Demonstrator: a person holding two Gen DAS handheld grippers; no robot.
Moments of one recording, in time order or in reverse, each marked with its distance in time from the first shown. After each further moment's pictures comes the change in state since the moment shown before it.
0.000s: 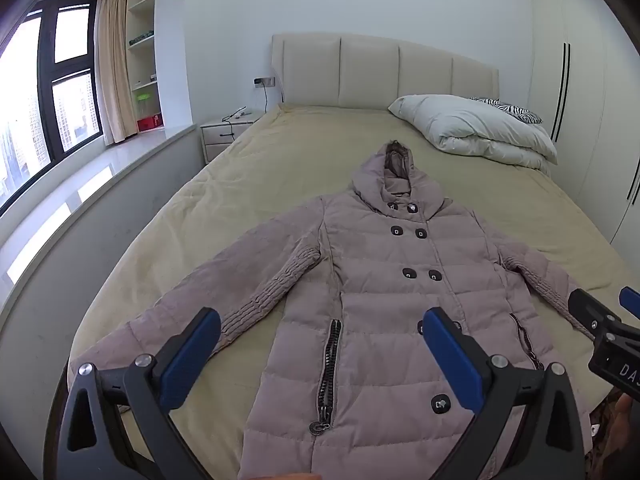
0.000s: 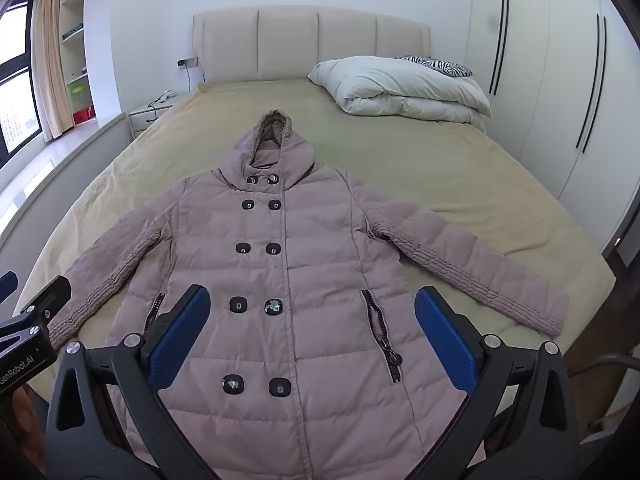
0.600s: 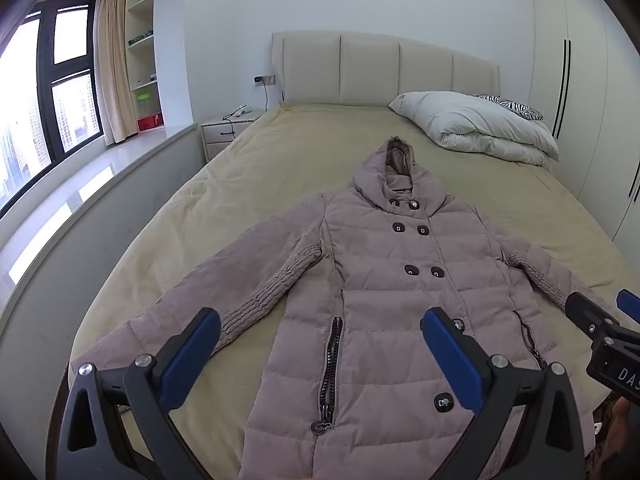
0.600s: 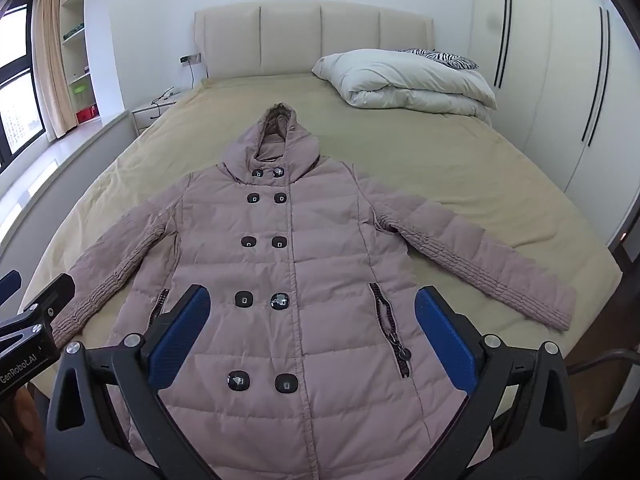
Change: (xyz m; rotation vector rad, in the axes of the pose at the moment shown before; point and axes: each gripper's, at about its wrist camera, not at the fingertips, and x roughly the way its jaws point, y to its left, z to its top) left arm 0.000 -0.001 0.000 0.013 0.003 0.012; right arm 0.005 0.002 -0.003 0.006 0.021 0.020
